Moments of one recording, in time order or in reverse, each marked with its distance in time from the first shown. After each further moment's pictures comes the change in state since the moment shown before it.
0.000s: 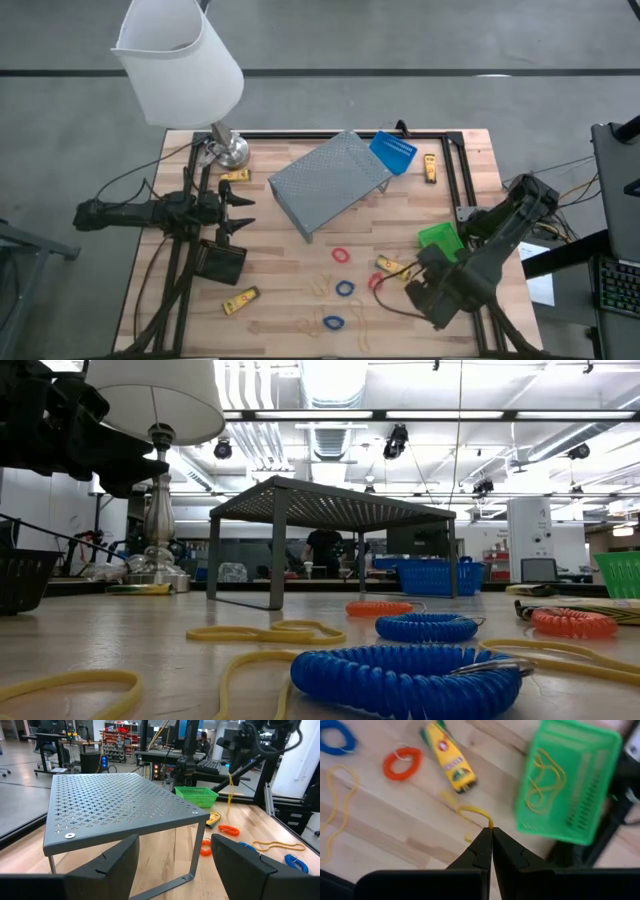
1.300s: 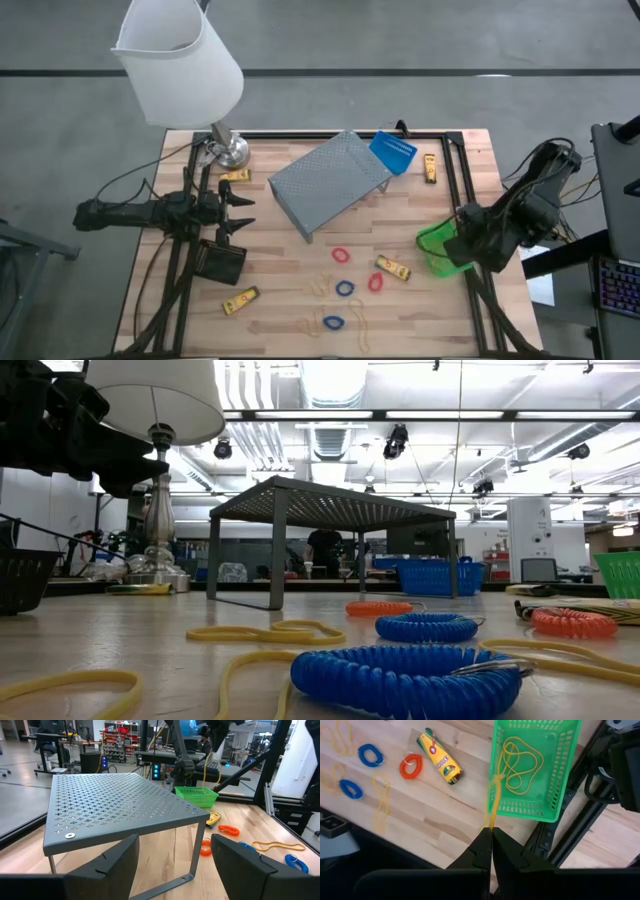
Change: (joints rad) left arm 0.000 0.000 0.000 0.000 0.000 0.000; right arm 0.005 -0.552 -0.175 -0.046 -0.055 0.126
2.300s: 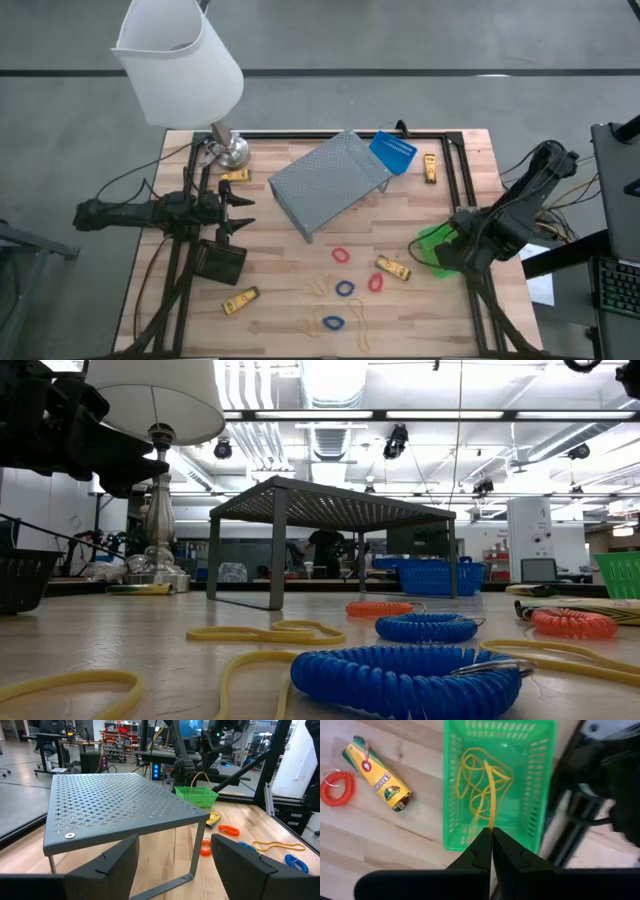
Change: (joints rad) left arm 0.000 0.000 0.000 0.000 0.000 0.000; right arm 0.000 0.008 -0.317 0.127 -0.005 0.028
